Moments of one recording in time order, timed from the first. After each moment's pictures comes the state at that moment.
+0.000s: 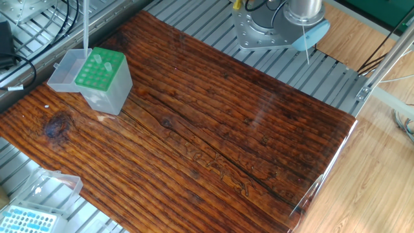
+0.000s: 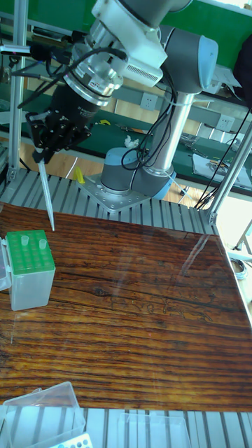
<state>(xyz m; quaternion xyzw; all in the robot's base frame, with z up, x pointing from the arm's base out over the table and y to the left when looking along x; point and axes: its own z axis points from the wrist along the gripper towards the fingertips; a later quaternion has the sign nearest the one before) 0.506 -0.195 0.333 0.34 -0.91 0.17 0.14</state>
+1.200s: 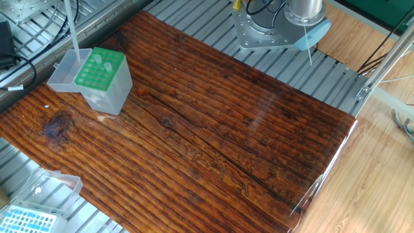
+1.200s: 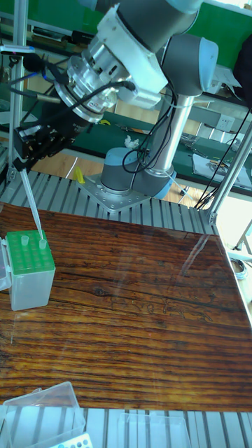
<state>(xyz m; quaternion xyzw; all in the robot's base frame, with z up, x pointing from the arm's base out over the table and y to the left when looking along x) 0.540 -0.213 0.318 0.43 -0.86 0.20 0.17</state>
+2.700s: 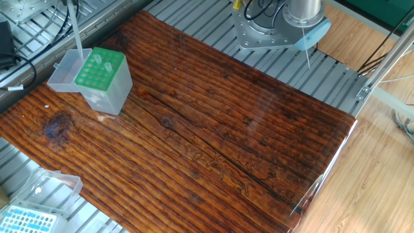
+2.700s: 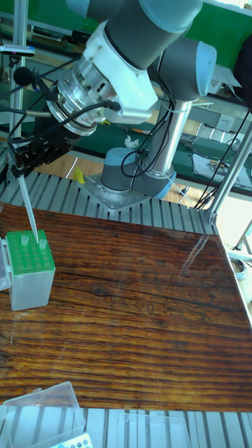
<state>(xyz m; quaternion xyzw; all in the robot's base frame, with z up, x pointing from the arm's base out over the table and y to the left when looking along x) 0.534 -0.219 0.306 0.41 -0.87 0.18 0.20</state>
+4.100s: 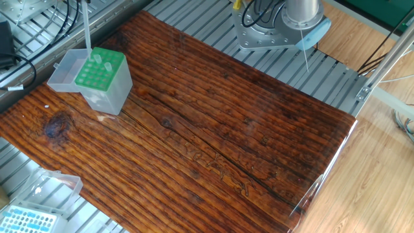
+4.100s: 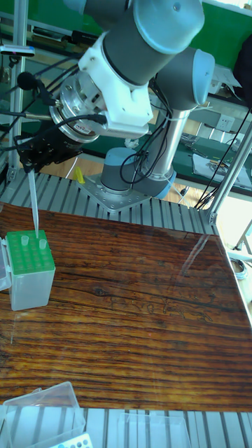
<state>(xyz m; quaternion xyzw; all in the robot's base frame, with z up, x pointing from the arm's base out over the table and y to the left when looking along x) 0.508 -0.208 0.304 0.30 -0.90 0.17 0.26</state>
